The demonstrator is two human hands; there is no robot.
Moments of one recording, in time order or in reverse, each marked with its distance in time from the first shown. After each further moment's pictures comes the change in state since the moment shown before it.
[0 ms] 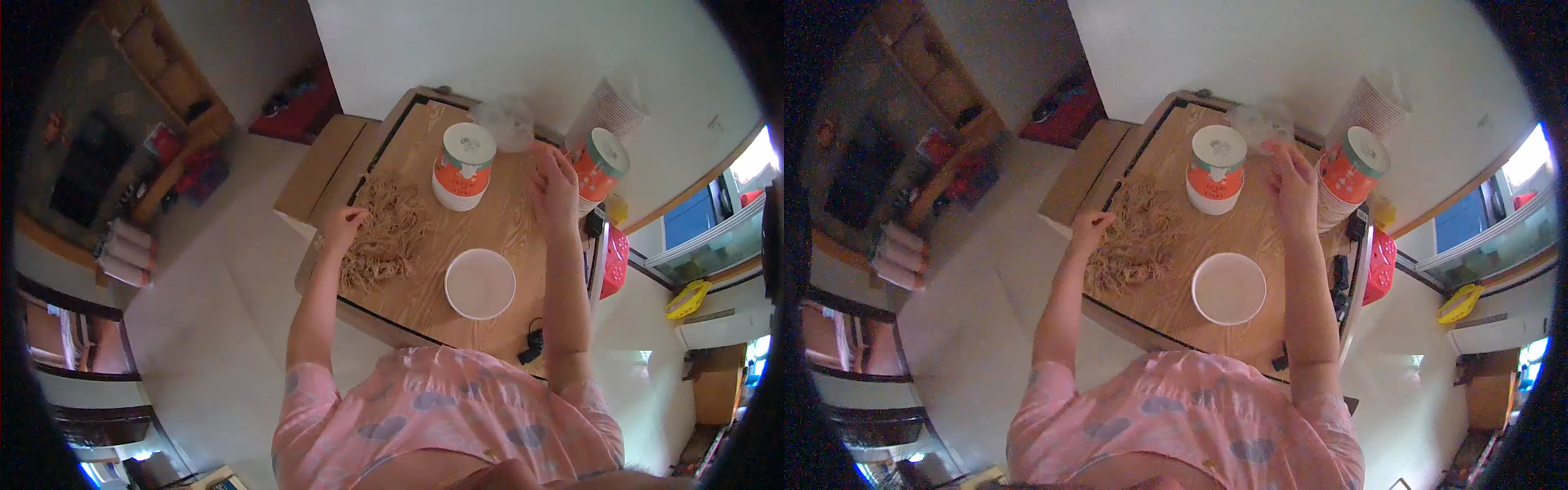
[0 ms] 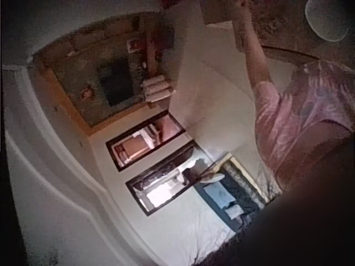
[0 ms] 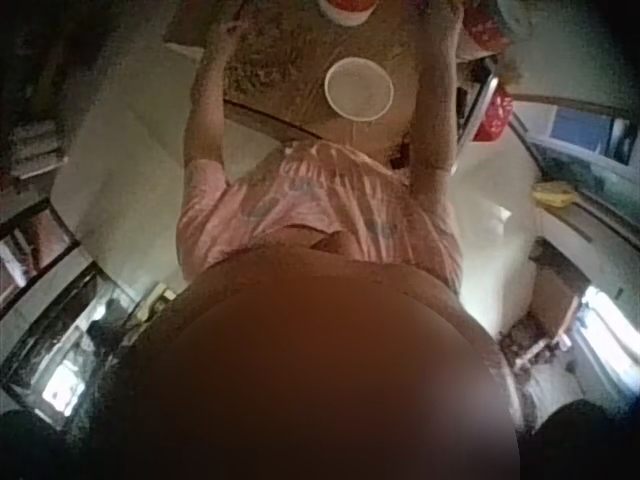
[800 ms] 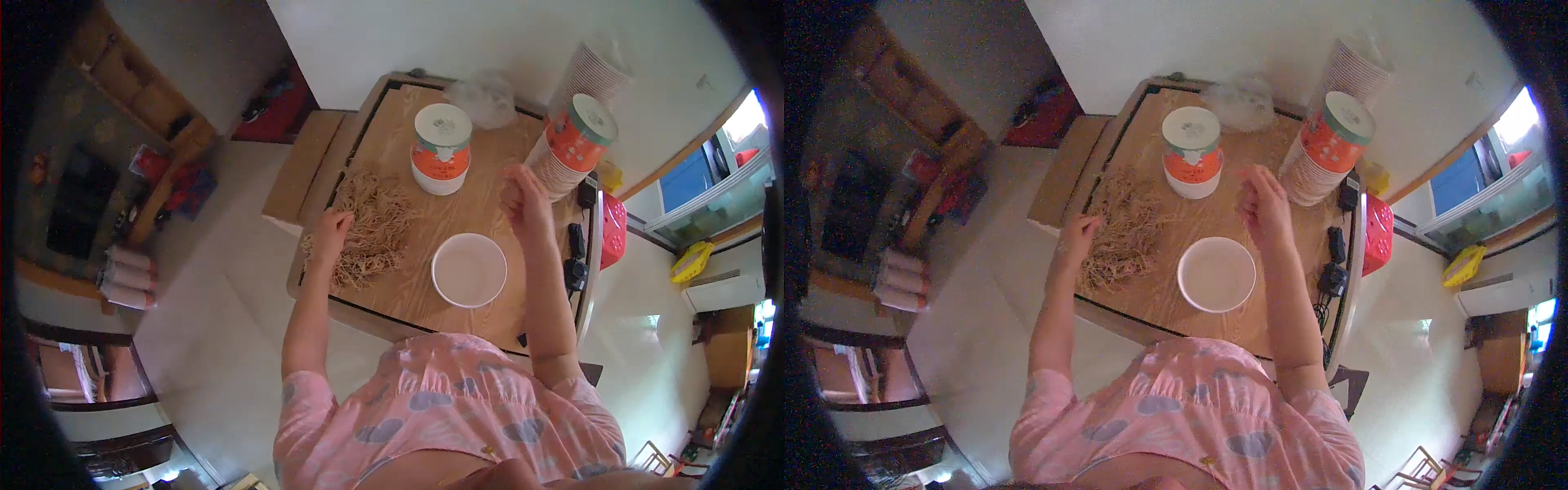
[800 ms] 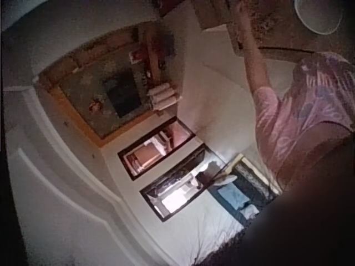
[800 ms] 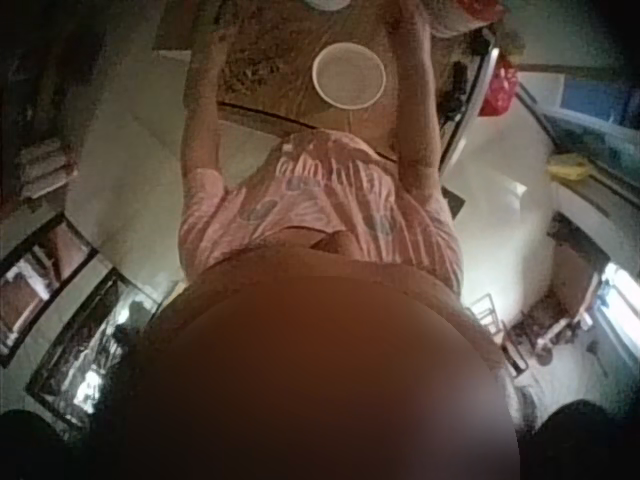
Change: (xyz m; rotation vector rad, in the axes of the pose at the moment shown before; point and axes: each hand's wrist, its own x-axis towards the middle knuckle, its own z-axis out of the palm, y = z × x) left_hand -0.022 0.036 0.004 0.257 -0.097 0.052; right_hand -0.037 0.041 -0.040 0.431 -0.031 0.387
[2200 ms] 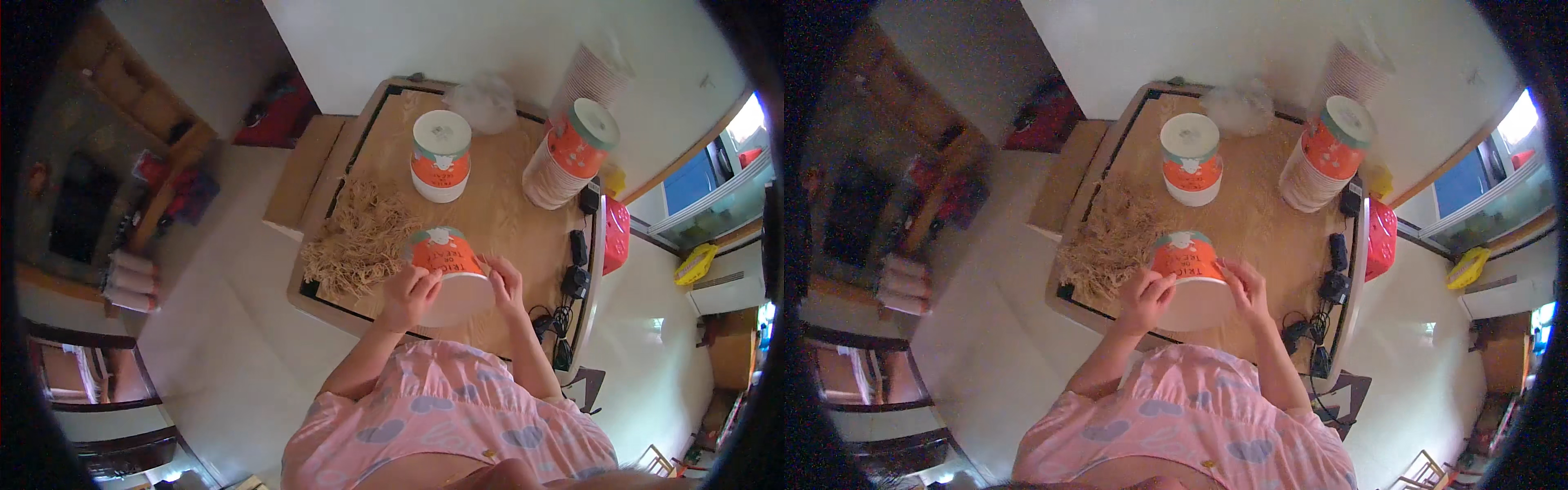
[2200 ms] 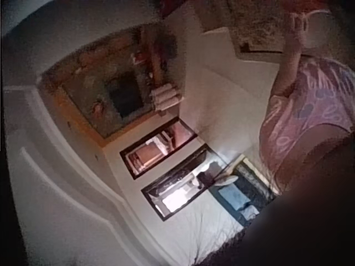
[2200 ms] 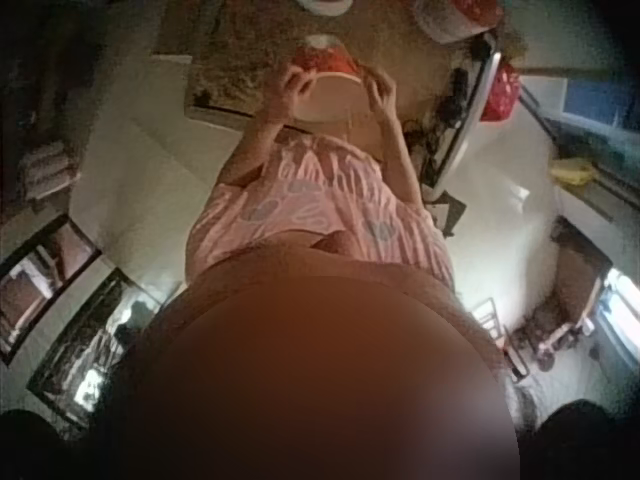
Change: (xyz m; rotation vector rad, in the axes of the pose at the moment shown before) left_hand -0.084 0.127 0.055 -0.110 0.348 0.711; right_hand -0.078 0.092 -0.058 -0.831 -0.039 -0.359
